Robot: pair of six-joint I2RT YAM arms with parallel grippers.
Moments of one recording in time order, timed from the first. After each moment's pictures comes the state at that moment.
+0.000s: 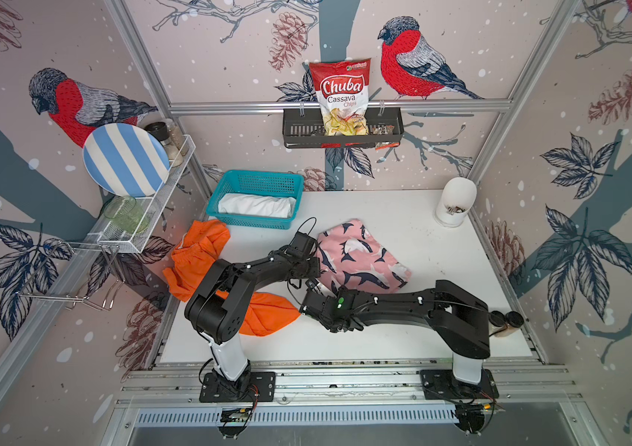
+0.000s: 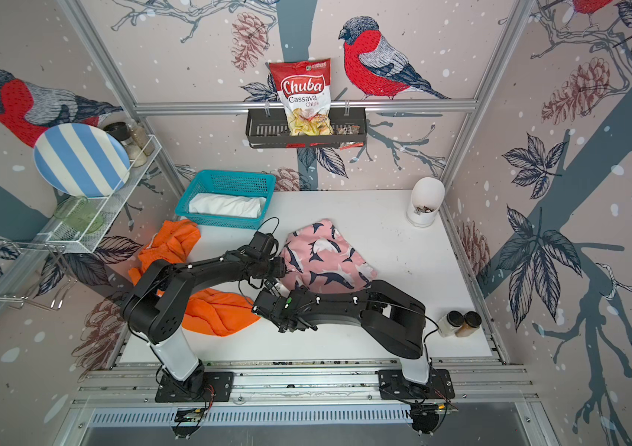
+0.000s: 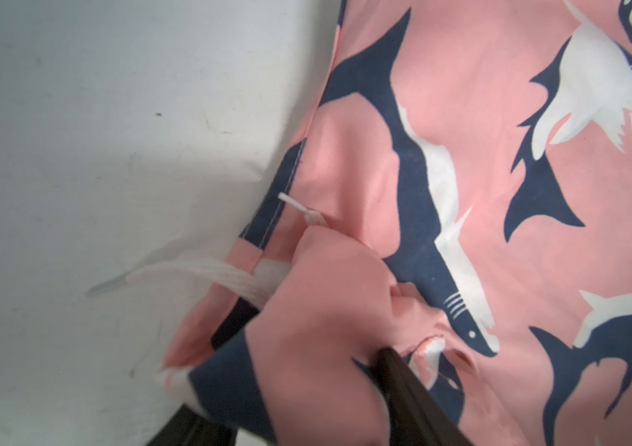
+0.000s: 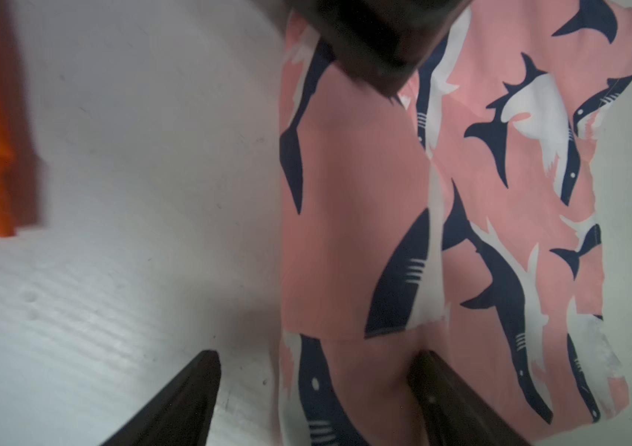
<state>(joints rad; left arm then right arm) -0.50 1.77 0.96 -0.25 0.06 -0.49 1.29 1.93 1.24 -0.64 0.56 0.36</state>
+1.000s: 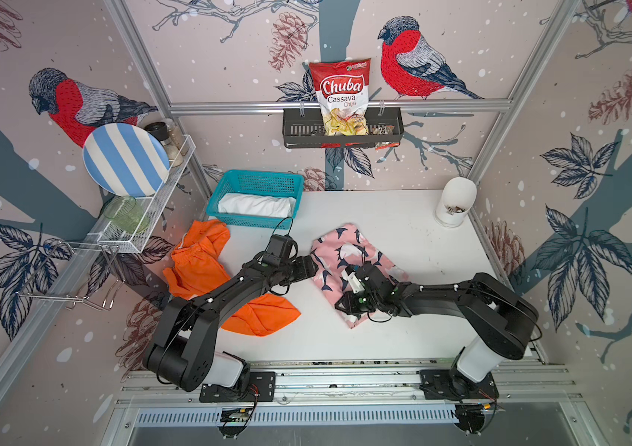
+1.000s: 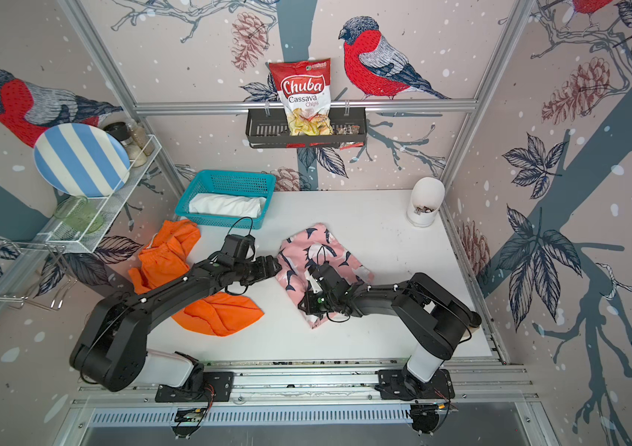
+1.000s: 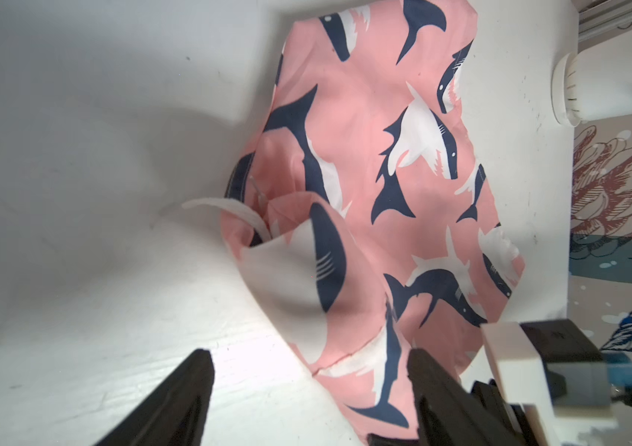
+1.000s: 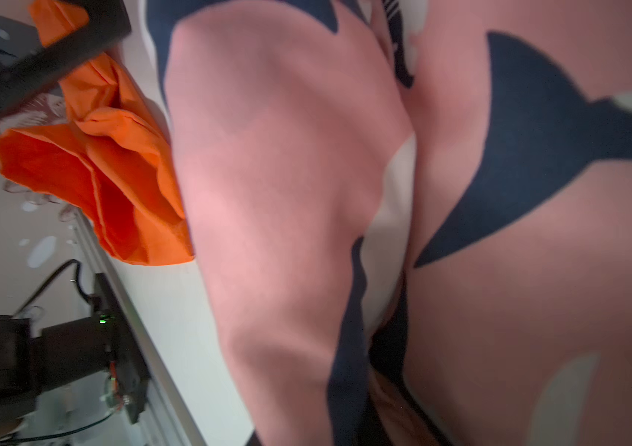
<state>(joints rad) -0.41 1.42 0.78 -0.26 0.30 -0.67 0.88 1.67 0.67 0.17 -0.42 0.74</state>
